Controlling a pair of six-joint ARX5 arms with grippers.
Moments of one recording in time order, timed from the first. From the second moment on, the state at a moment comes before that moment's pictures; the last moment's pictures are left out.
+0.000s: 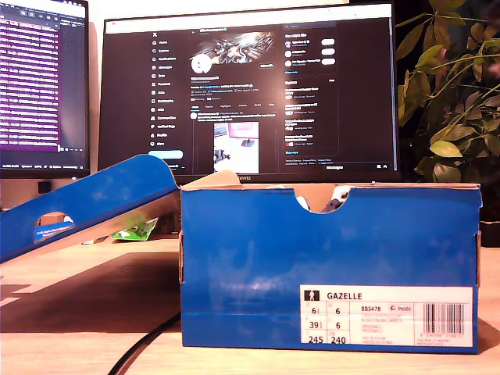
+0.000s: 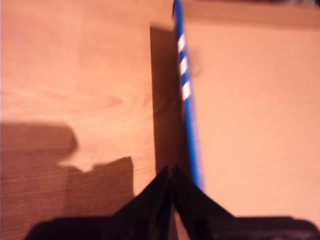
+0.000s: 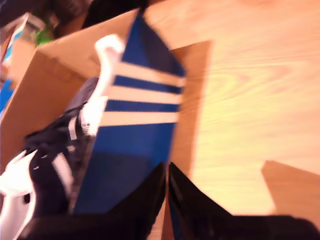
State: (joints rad) left arm 0.15 1.38 0.61 -0.14 0.65 -0.18; right arm -0.03 1.03 0.48 -0.11 -0.50 0.26
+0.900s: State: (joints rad) left arm 0.16 1.51 0.73 -0.24 1.07 -0.18; right arm 0.15 1.25 0.49 0.05 -0.50 0.26
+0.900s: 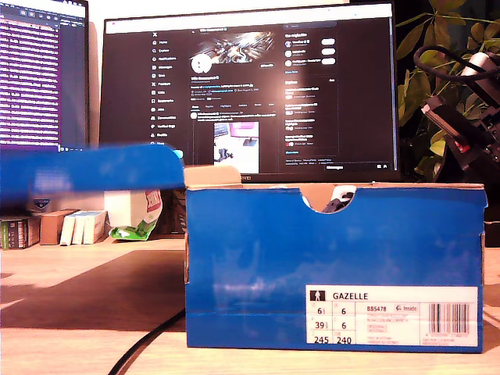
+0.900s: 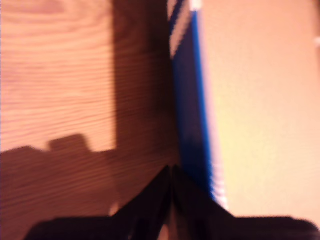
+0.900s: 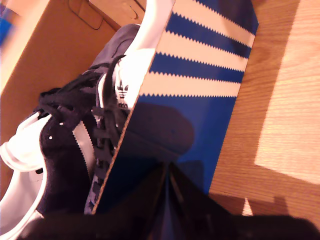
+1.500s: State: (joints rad) left arm -0.09 1.39 0.91 -0.24 1.19 -0.33; right arm 0.15 1.25 0.49 0.05 -0.50 0.26
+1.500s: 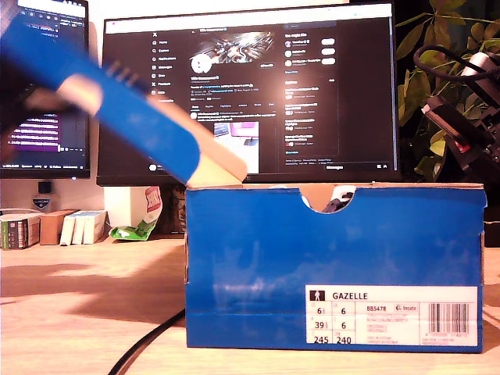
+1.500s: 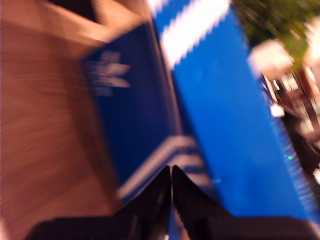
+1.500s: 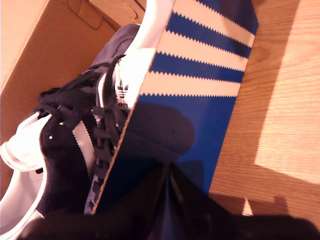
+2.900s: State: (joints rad) left arm -0.35 1.39 1.01 -0.22 1.01 -0.16; right arm 0.11 1.25 0.74 -0.21 -0.70 0.17
